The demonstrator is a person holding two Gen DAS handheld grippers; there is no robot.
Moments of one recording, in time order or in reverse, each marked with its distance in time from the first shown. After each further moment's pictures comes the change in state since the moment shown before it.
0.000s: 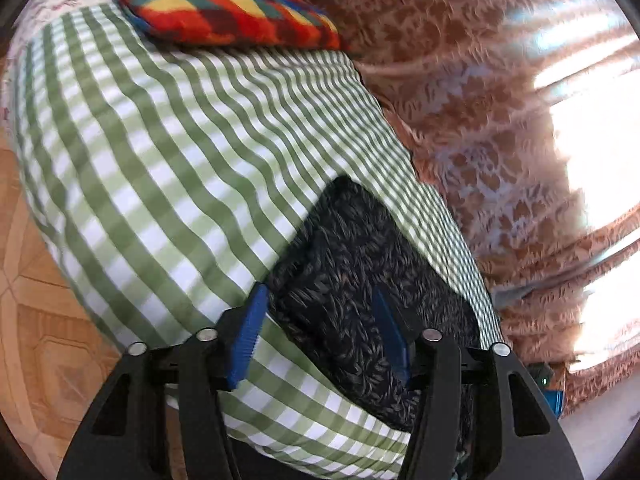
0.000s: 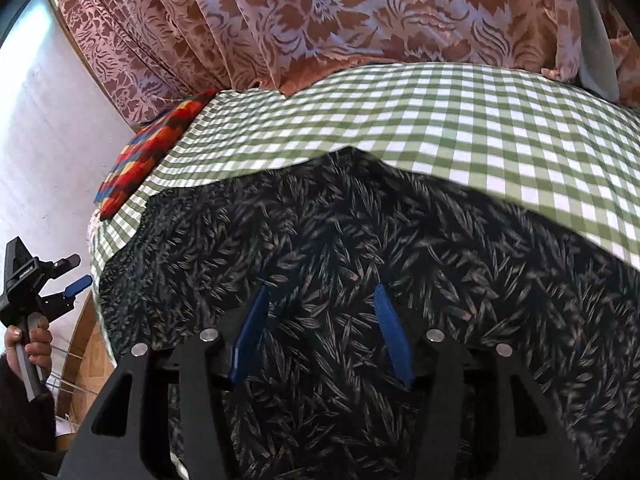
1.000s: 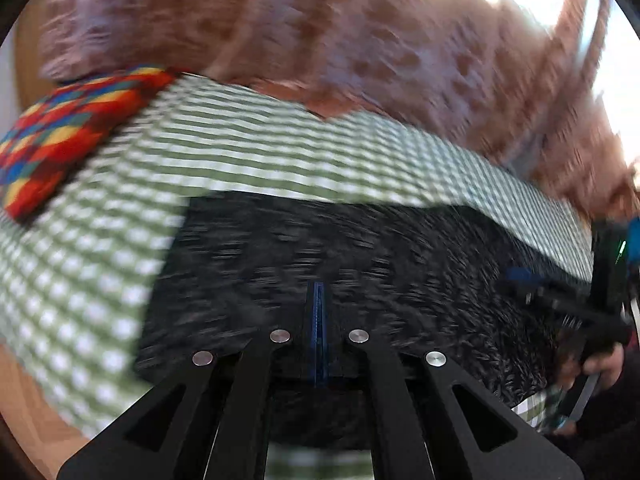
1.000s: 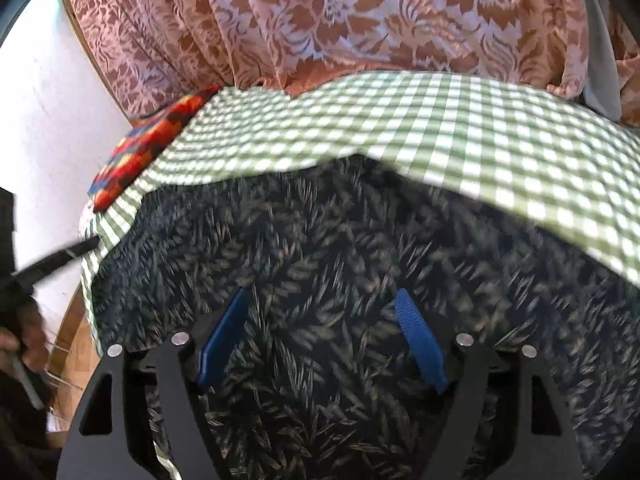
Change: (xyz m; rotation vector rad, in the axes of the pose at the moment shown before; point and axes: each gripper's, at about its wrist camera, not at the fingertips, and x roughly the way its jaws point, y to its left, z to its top) left arm 0.082 -0.150 -0.041 0.665 0.055 0.136; right arm 0.000 0.011 0.006 -0.047 -0.026 -0.036
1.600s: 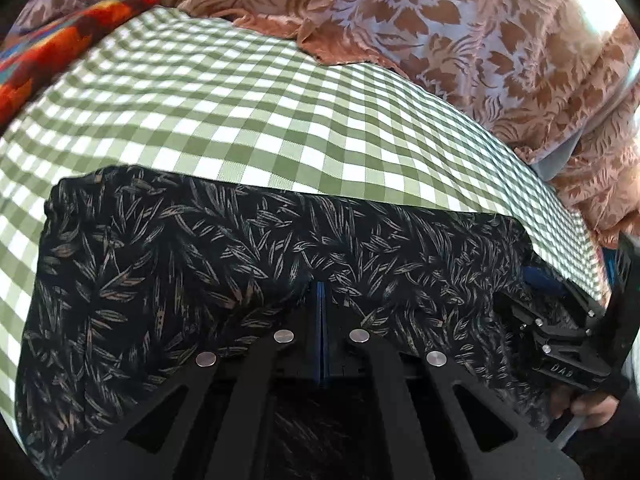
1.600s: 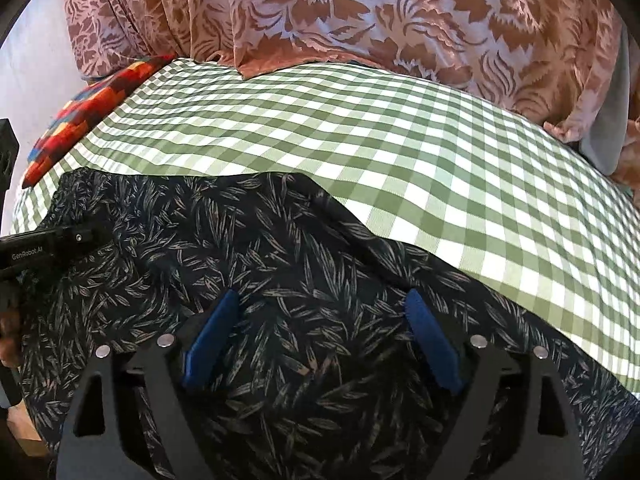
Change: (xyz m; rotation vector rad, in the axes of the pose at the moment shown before) left arm 0.109 0.009 0.029 -0.099 0.116 -0.042; right arm 0.060 -0.011 0.027 -0.127 0.052 -0.241
